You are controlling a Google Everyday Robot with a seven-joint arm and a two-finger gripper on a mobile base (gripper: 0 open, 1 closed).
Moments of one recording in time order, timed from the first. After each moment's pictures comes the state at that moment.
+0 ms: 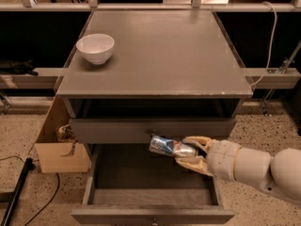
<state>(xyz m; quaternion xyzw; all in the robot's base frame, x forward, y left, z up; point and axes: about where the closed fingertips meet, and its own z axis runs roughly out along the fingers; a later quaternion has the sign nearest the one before) 0.447 -0.105 0.725 -0.51 0.68 0.14 0.51</state>
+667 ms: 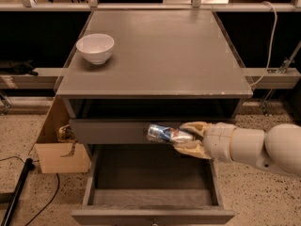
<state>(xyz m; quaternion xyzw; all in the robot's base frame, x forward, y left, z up) 0.476 -0.098 0.744 -0.54 0.67 0.14 0.49</state>
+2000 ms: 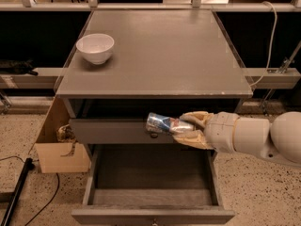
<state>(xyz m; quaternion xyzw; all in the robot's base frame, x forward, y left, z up) 0.486 -0.096 0.779 -0.53 0.67 0.14 0.50</state>
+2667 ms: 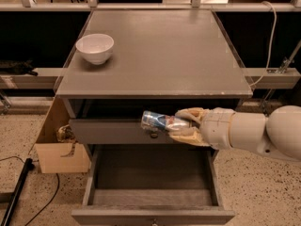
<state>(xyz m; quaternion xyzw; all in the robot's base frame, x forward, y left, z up) 0.486 -0.083 0.792 -0.55 0.65 0.14 0.50</state>
